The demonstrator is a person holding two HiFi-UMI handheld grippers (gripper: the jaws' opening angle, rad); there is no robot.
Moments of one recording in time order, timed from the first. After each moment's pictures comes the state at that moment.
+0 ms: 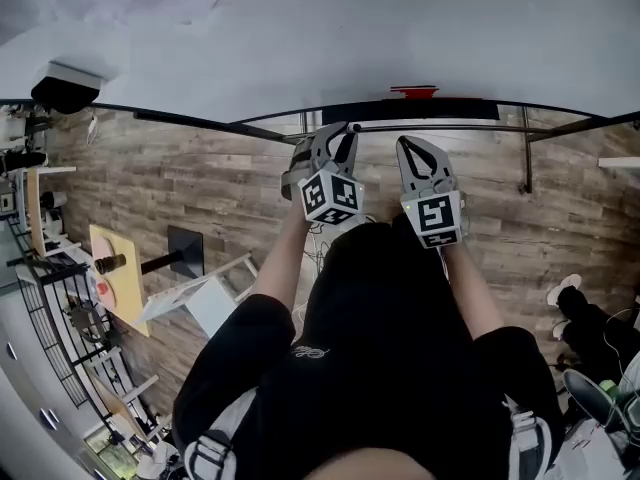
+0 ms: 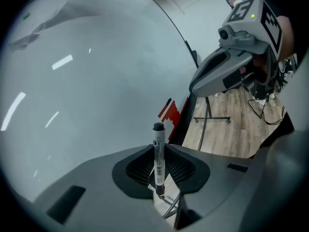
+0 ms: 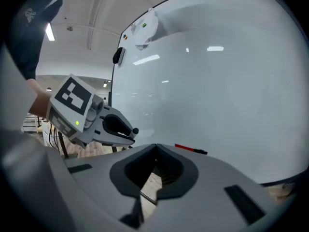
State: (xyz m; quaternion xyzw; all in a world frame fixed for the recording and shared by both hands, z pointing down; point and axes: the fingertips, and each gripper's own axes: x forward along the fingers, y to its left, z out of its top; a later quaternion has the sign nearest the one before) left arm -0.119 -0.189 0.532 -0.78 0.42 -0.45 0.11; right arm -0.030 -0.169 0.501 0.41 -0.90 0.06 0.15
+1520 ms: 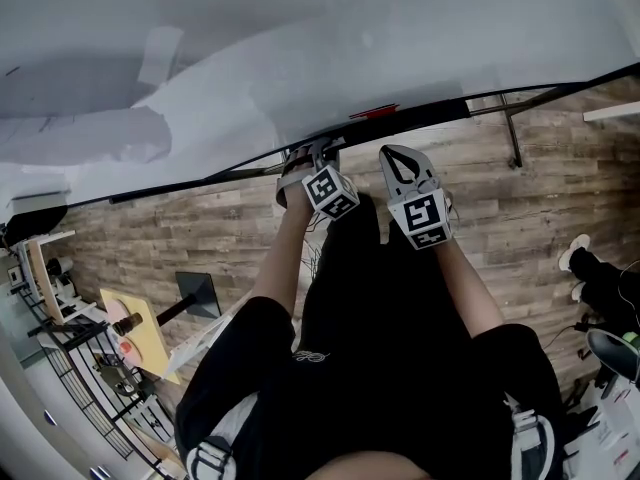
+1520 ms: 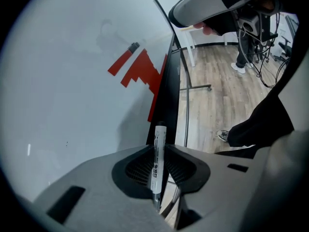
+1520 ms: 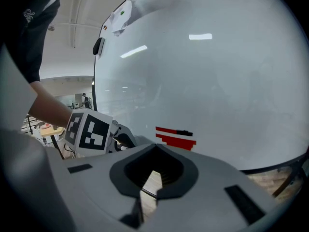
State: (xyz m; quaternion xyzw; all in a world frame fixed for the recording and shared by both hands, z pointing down) left arm -0.100 -0.252 0.660 -0.73 0.27 -0.61 0.11; right arm 0.007 -0.219 0.550 0.45 -0.87 0.12 0.17
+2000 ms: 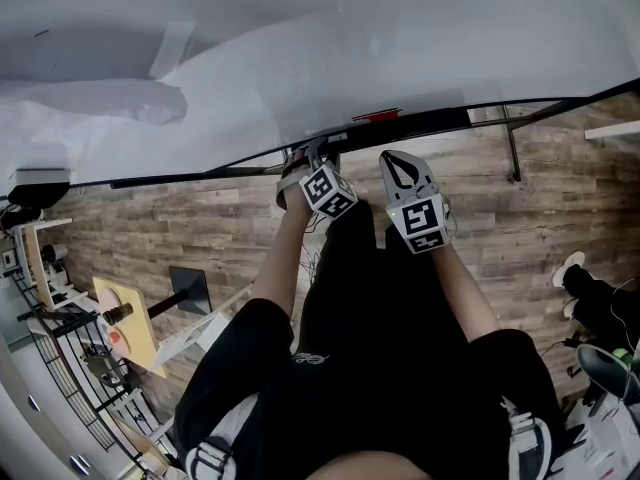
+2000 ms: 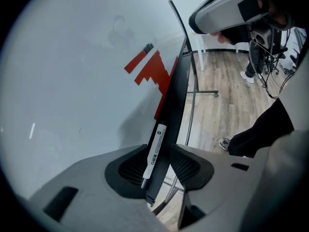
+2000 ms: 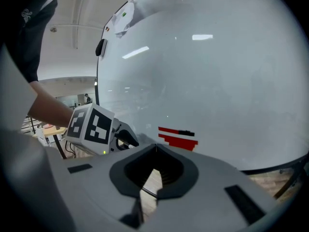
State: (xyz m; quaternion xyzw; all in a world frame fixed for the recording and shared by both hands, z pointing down) left arm -0.105 -0.247 0.651 -0.73 0.32 -0.60 0.06; right arm 0.006 -0.210 0.546 0.44 -0.88 0.12 0.17
